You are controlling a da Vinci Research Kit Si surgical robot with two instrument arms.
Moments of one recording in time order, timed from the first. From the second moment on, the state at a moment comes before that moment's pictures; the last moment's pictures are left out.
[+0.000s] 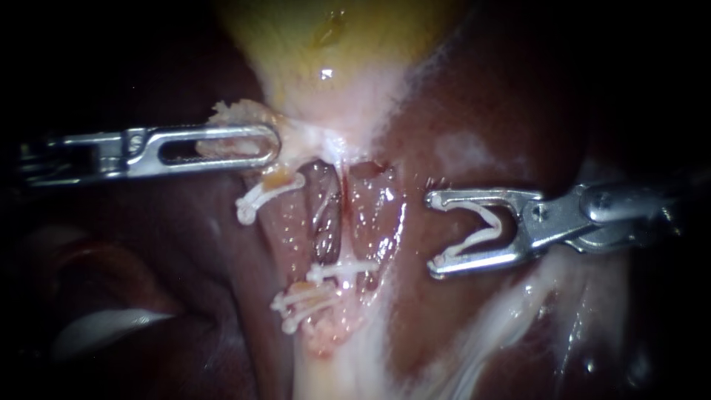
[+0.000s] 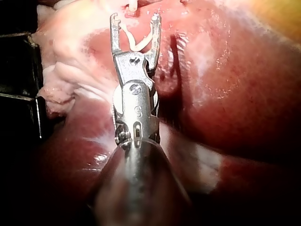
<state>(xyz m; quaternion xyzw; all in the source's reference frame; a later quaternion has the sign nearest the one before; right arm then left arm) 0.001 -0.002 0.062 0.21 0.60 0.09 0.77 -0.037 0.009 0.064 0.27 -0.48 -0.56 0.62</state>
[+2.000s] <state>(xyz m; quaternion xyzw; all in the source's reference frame) 0.014 -0.006 0.072 0.39 0.59 0.27 0.65 -0.038 0.009 0.064 0.27 -0.48 -0.56 0.62</state>
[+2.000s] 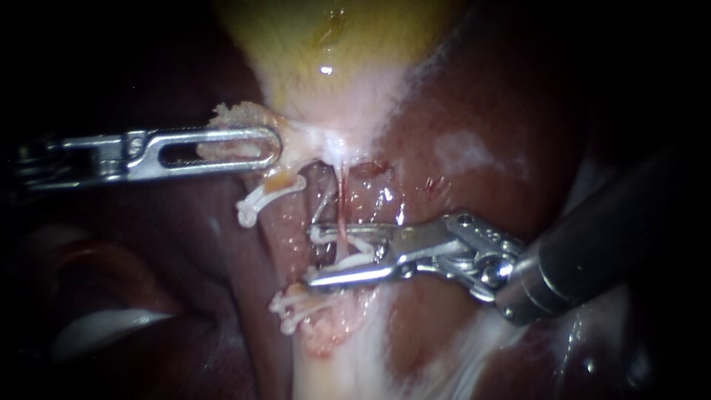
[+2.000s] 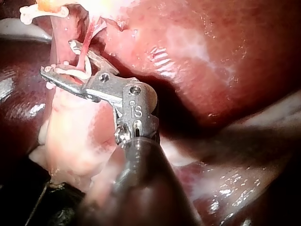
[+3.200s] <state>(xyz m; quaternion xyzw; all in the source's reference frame) 0.013 -0.006 0.067 0.43 0.61 0.25 0.61 -0.037 0.009 0.064 0.27 -0.48 -0.56 0.62</state>
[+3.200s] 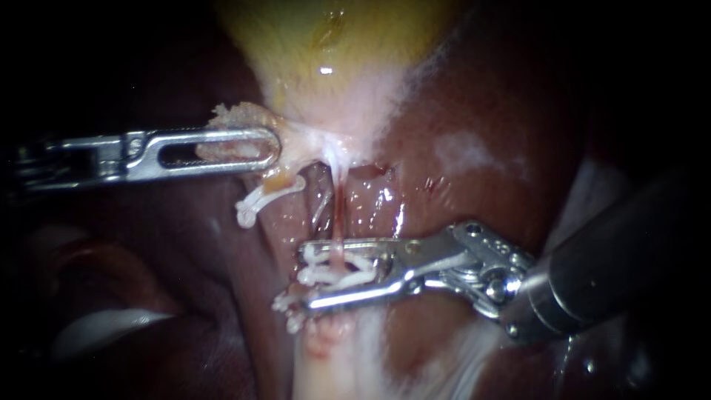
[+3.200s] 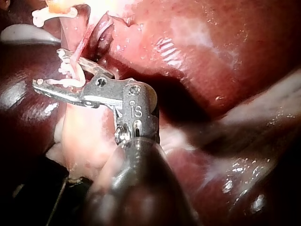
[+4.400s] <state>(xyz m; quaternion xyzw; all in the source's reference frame) 0.011 -0.006 0.068 0.47 0.57 0.30 0.61 -0.037 0.009 0.064 0.27 -0.48 -0.56 0.62</state>
